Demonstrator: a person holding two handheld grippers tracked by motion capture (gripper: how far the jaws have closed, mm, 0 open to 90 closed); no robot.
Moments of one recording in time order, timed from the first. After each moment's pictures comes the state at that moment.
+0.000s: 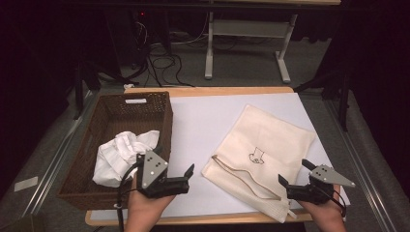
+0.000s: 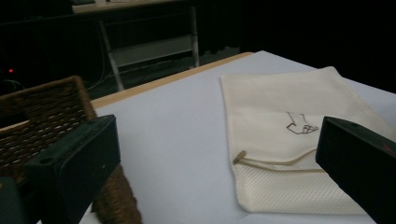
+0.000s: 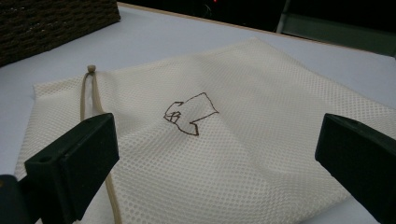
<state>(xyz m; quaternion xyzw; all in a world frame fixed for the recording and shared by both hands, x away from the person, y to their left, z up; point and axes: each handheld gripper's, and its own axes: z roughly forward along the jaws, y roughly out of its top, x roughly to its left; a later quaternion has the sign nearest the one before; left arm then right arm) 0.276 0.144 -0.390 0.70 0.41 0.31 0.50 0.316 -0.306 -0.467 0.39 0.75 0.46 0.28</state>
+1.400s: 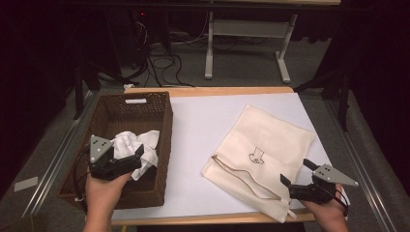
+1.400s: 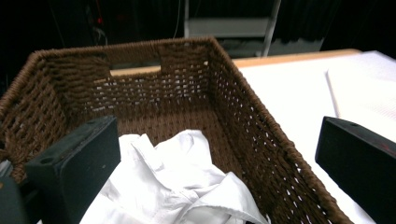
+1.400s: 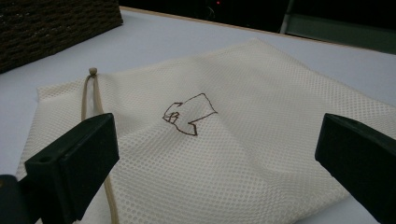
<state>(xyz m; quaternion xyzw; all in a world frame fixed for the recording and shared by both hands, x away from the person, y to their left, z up) 0.312 0.242 -0.399 0.64 0.55 0.33 0.43 0.319 -0.313 -0.467 0.40 0.74 0.47 0.27</state>
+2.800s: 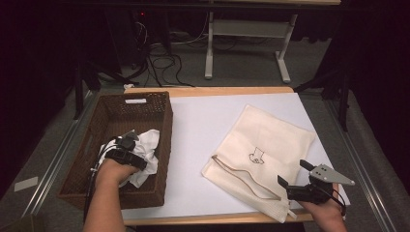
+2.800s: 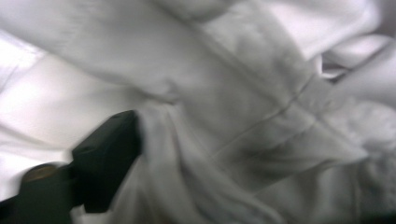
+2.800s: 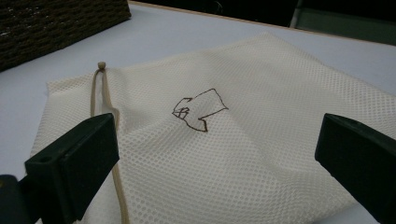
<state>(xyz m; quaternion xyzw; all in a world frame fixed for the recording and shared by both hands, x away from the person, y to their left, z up) 0.411 0.254 -0.489 0.76 0.65 0.08 0.06 0.320 -0.309 -0.471 0.39 0.75 0.47 0.25</state>
